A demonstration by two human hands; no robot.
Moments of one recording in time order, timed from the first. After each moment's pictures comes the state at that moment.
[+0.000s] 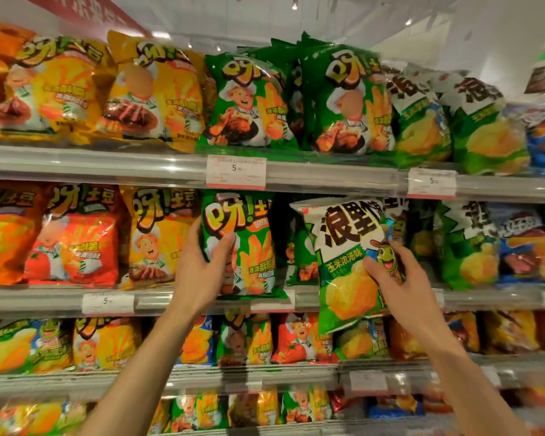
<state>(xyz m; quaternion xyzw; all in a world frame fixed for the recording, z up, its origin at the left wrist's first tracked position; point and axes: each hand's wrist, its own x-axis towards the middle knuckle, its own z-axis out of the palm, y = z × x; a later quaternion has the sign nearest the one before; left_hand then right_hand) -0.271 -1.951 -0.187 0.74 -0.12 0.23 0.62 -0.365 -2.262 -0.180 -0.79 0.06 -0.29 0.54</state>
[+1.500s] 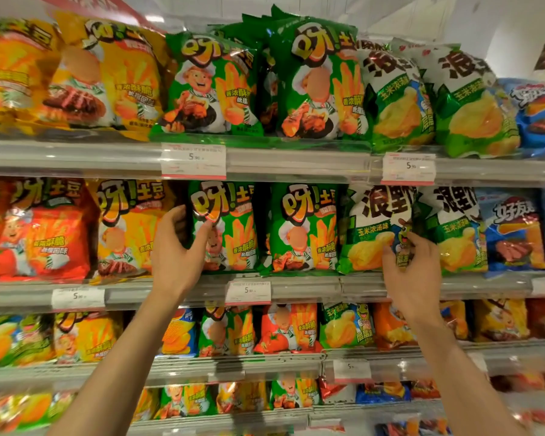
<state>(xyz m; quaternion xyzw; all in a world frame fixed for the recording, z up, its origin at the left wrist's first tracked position) -0.253 -1.978 -0.188 0.77 -0.07 0.31 0.55 -0.337 -2.339 -0.204 -0.83 0.16 -0.42 0.34</state>
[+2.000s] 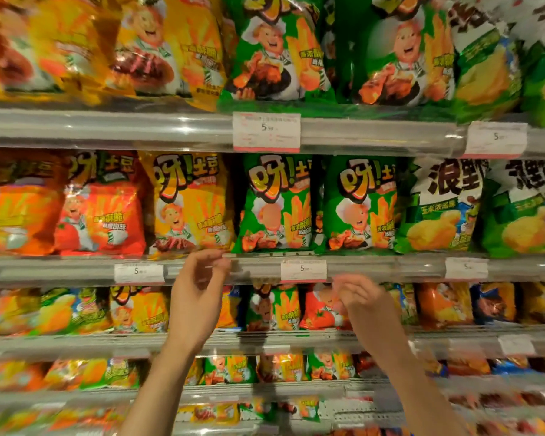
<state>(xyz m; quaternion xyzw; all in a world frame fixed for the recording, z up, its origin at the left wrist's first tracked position) -0.312 -1.904 -0.251 0.74 -0.07 0.19 0.65 -0.363 -2.171 -0.258 -0.80 0.09 -0.15 0.58</state>
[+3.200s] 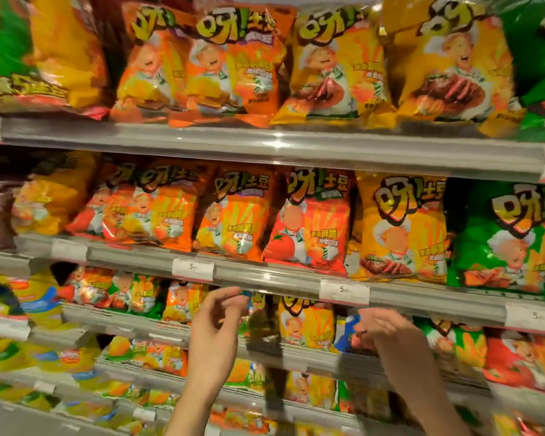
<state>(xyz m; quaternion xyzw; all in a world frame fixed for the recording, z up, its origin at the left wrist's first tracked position) -0.318 -1.603 -0.278 0.69 0.06 0.20 0.69 -0.308 -1.881 -0.288 -0.80 0.03 -0.09 0.59</state>
